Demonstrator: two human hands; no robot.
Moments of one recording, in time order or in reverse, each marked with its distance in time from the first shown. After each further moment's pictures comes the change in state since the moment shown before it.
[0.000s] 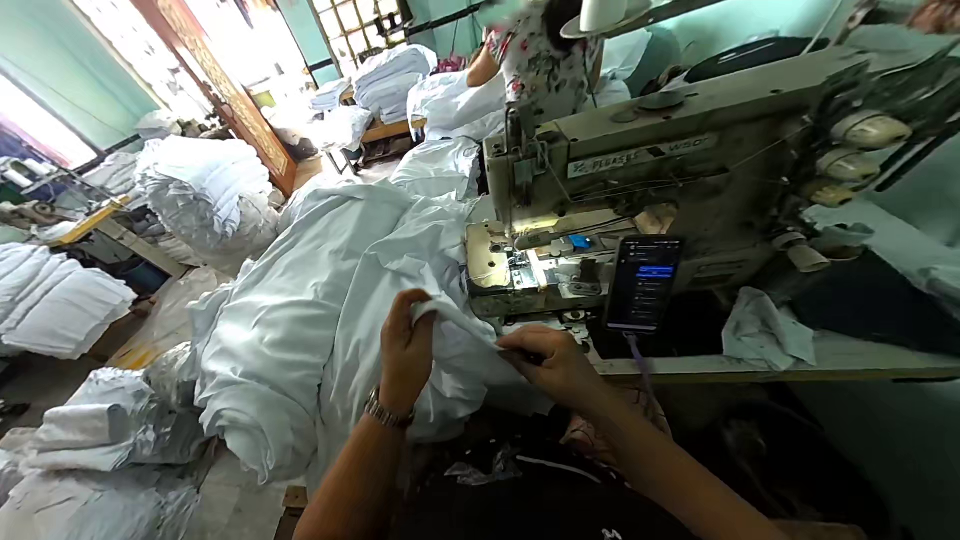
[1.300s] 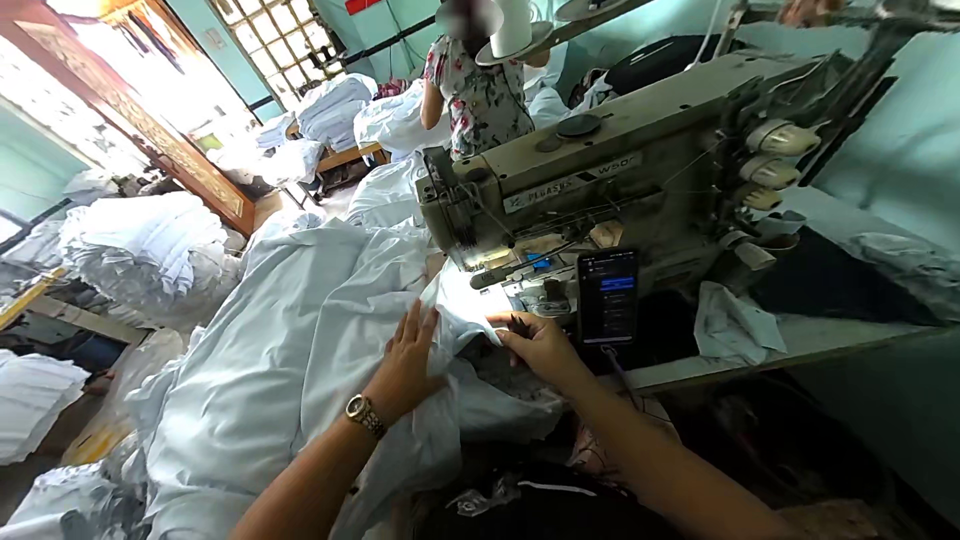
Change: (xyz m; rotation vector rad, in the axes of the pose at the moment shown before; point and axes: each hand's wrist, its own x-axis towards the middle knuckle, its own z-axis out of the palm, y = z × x) left_hand 0.054 -0.060 0.025 0.628 -0.832 -0.216; right_hand 0.038 0.043 -0.021 0.404 0.220 0.494
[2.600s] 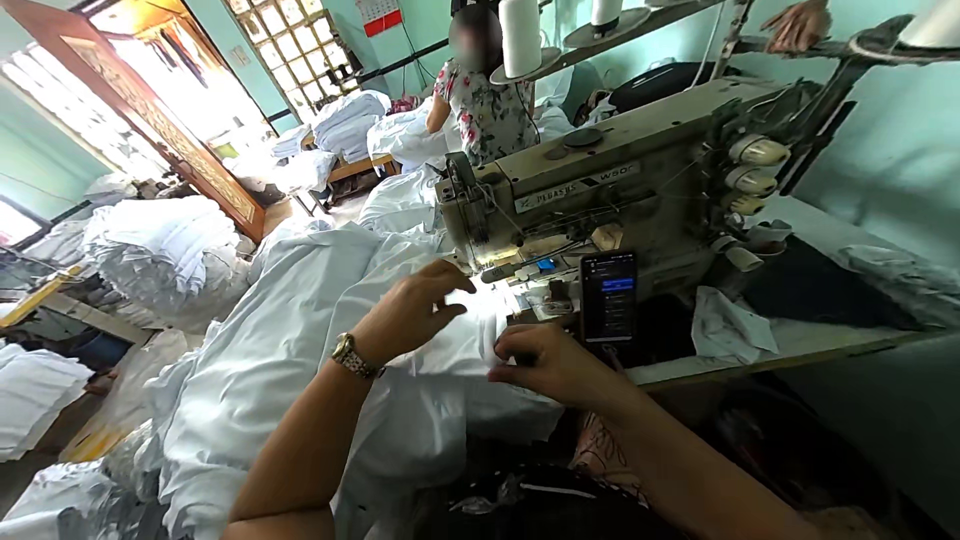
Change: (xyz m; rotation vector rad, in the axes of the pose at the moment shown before) left_hand 0.019 0.050 -0.093 -0.079 0.104 0.585; right_hand -0.027 -0.064 -0.001 -0.422 -0.344 -0.444
